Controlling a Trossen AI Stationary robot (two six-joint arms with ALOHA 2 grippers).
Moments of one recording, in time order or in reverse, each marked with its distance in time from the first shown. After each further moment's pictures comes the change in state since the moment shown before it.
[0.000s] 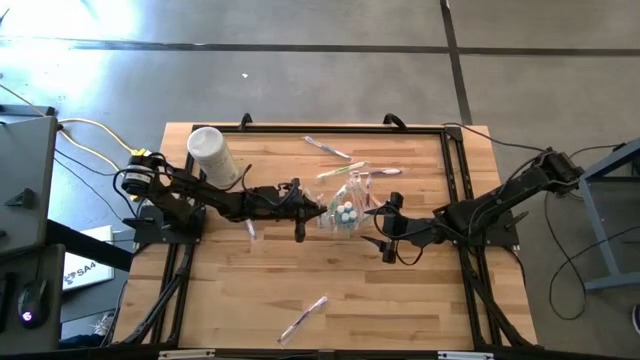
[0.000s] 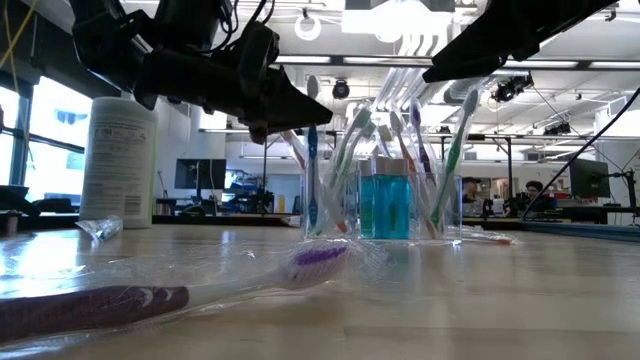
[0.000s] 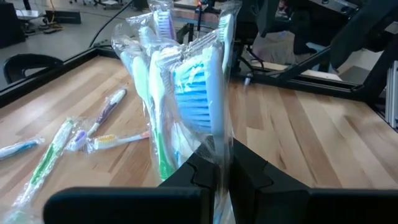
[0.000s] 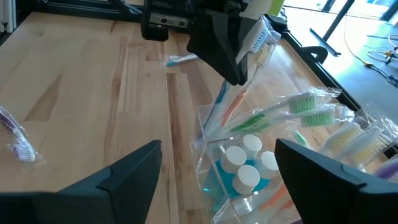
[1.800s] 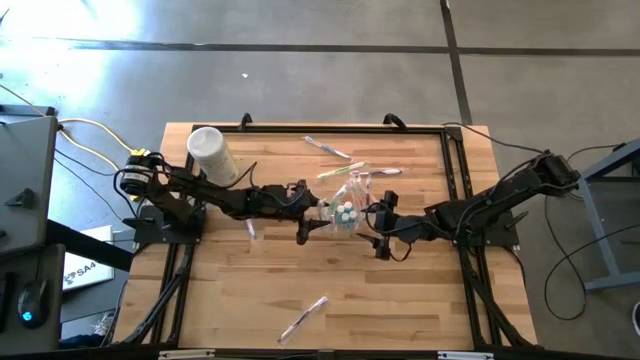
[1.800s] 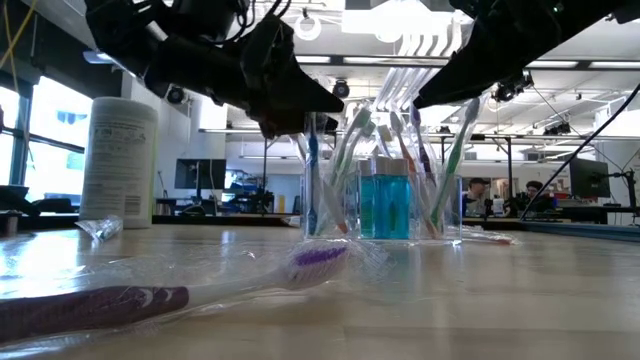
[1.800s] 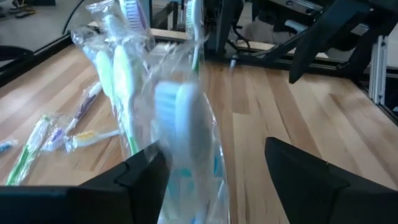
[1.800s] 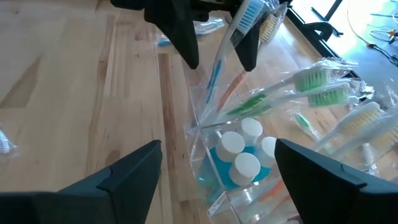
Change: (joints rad) left arm 0.000 -0.014 0.086 -0.186 0.077 0.029; right arm -0.072 0.074 0.000 0.010 -0.060 0.018
